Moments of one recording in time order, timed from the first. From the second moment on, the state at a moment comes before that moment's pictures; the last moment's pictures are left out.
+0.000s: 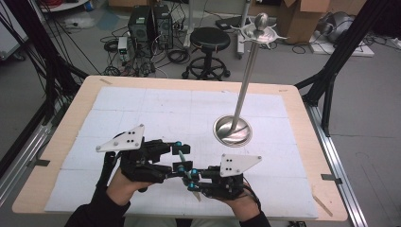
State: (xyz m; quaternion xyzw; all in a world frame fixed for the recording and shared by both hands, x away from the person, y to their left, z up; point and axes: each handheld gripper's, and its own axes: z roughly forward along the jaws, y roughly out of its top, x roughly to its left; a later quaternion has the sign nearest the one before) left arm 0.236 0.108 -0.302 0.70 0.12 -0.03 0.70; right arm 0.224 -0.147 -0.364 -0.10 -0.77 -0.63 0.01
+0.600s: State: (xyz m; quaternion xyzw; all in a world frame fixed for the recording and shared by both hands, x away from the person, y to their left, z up) left arm 0.235 0.110 -0.302 0.69 0.08 -0.08 0.71; right arm 0.228 -0.148 -0.371 -0.05 -0.76 -0.65 0.08
